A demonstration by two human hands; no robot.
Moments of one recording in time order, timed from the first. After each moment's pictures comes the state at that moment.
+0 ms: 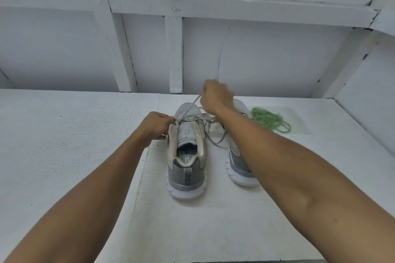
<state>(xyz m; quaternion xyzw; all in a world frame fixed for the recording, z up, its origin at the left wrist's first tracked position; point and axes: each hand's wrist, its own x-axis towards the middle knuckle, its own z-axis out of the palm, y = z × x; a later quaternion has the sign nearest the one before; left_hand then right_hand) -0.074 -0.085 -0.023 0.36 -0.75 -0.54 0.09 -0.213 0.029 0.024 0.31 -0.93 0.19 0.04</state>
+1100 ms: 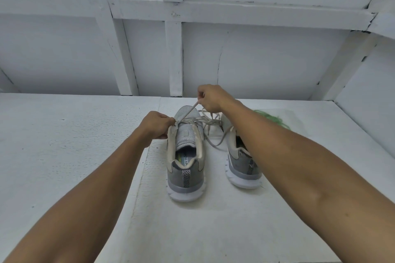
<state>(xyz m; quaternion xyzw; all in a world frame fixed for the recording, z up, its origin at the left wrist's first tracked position) -0.078 -0.086 -0.016 0.37 -0.77 -0.52 0.09 -0.233 0.031 0.034 0.40 -0.90 0.18 -0.07</state>
